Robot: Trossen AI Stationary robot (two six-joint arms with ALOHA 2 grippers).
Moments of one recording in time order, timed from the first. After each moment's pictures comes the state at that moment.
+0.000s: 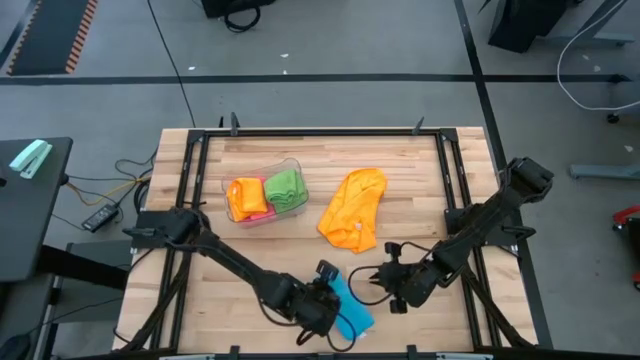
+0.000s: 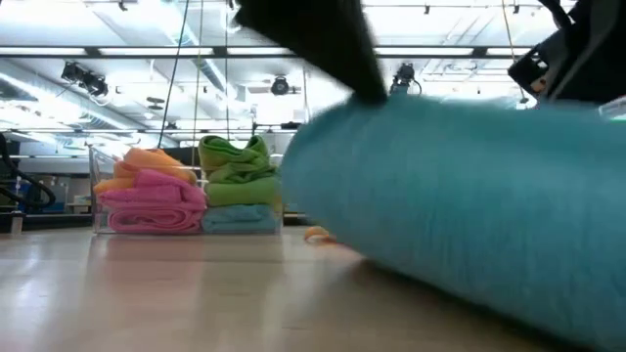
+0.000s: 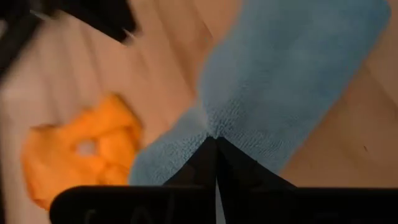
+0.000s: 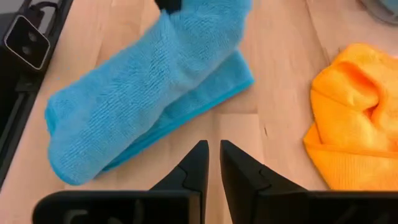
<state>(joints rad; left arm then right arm) -0.55 2.12 1.75 -0.65 -0.52 0.16 0.72 1.49 0.78 -0.20 0.48 0.57</state>
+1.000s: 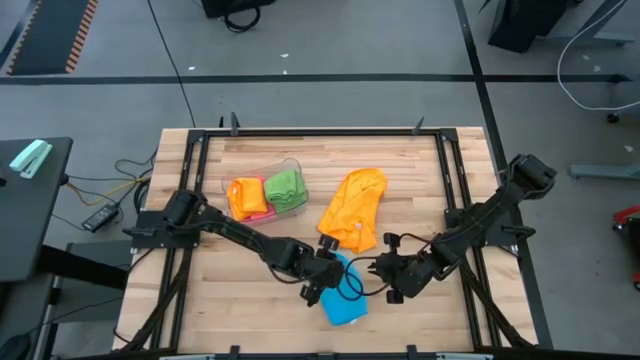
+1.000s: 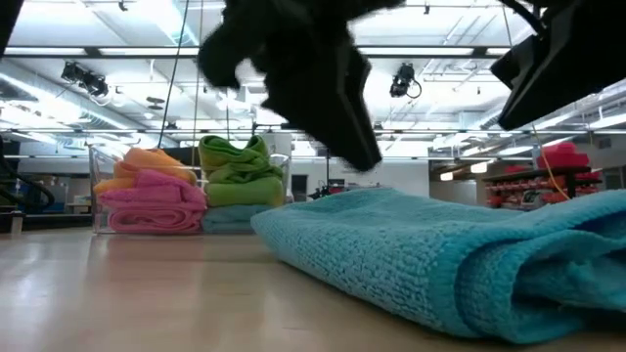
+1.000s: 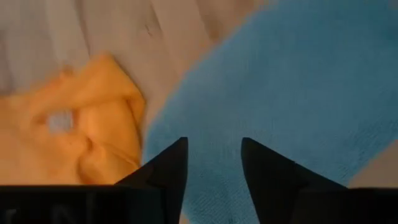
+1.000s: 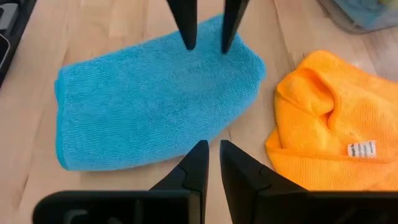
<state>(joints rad) -0.38 2.03 1.51 -0.44 -0.27 0.15 0.66 1.46 0.80 -0.27 0.51 0.51</state>
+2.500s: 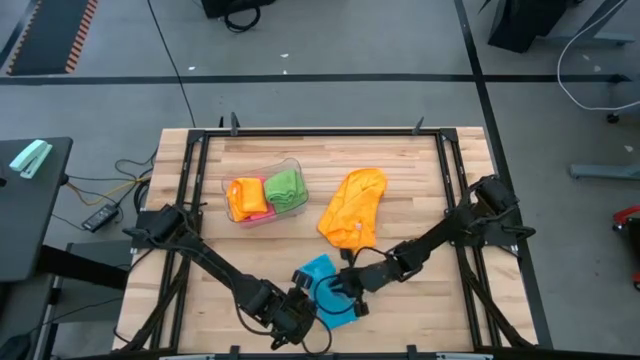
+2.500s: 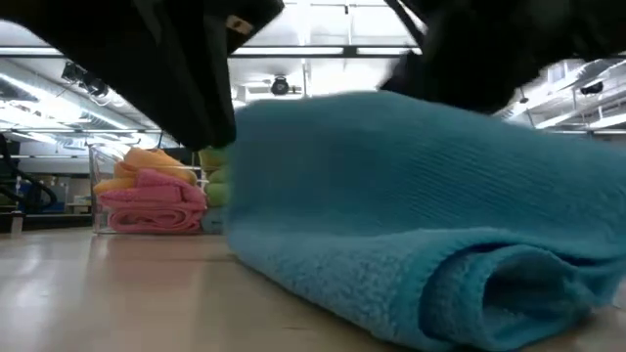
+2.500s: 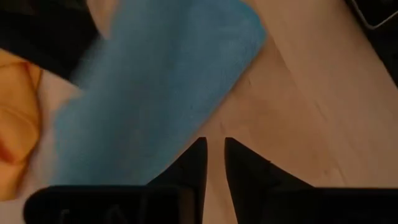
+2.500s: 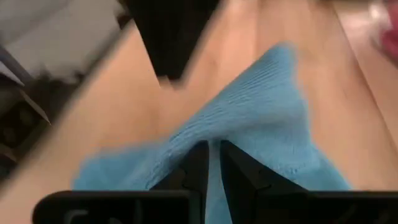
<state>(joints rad) -0.65 2.01 1.51 -0.63 -0.36 -0.12 0.50 1.87 0.90 0.45 0.22 0.13</state>
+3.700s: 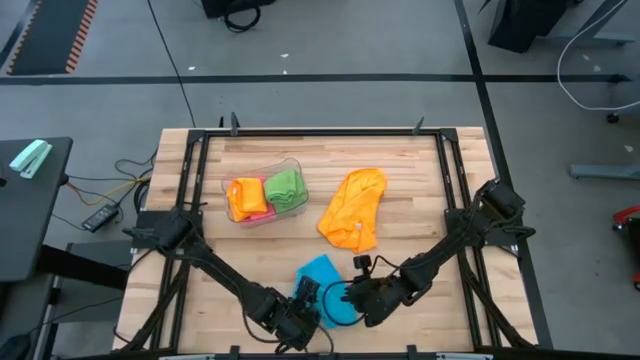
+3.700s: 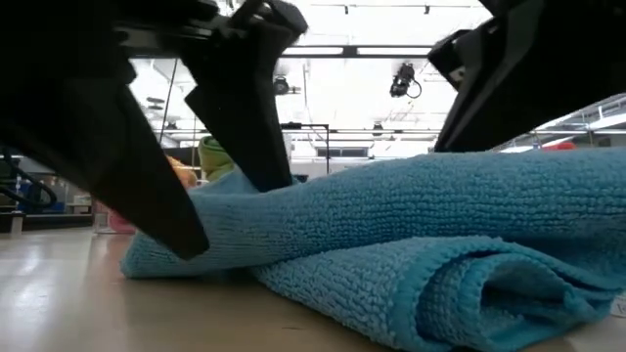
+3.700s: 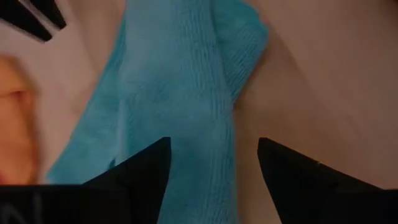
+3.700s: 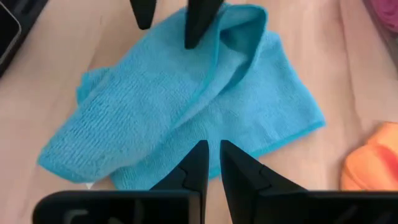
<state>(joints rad) -0.68 2.11 1.51 -0.53 -0.46 -0.02 0.65 1.83 1.09 -0.22 0.48 0.28</state>
